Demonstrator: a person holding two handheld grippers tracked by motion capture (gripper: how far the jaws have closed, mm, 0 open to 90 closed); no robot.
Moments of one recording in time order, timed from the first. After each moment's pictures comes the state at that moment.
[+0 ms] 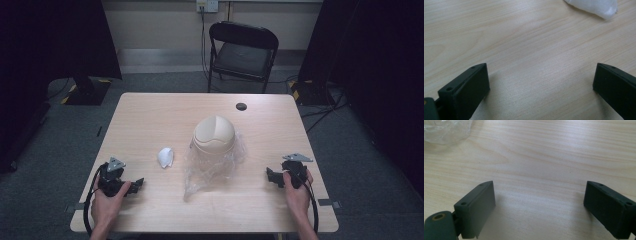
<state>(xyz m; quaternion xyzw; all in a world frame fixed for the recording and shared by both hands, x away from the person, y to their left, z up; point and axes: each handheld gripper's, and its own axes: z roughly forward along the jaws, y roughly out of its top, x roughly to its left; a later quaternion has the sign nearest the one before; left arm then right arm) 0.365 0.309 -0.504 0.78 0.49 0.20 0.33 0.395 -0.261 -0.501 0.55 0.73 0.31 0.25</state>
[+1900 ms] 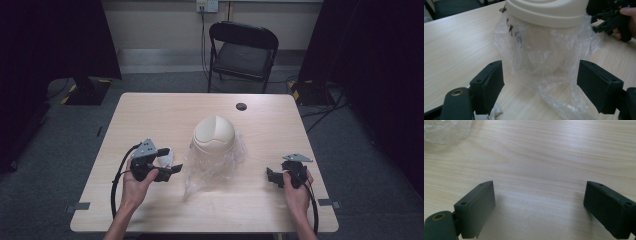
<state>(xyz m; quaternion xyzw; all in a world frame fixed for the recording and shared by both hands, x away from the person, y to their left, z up) 0.379 0.201 -0.415 0.81 0.29 0.15 0.49 0.394 -0.261 -0.501 0.56 0.73 0.31 0.25</state>
